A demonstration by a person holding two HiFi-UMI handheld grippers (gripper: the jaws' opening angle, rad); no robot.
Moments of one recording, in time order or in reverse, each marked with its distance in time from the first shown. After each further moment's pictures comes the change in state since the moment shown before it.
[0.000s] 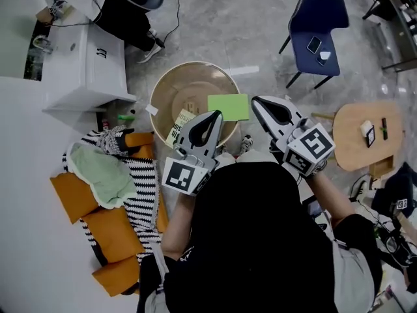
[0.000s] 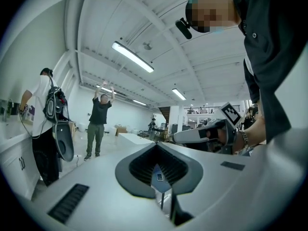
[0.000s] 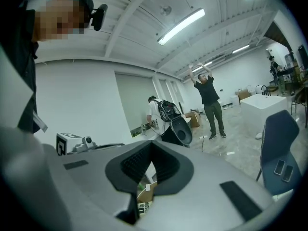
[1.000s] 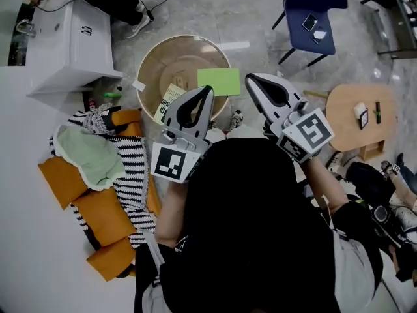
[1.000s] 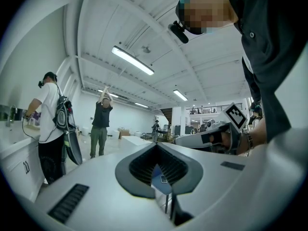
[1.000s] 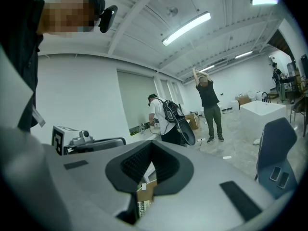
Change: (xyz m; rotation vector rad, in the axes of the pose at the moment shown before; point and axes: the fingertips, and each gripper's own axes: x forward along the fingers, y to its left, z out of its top) left arm -0.007 0.000 0.005 0.021 -0.032 0.032; right arm 0.002 0.008 -0.001 -0.070 0.001 -0.016
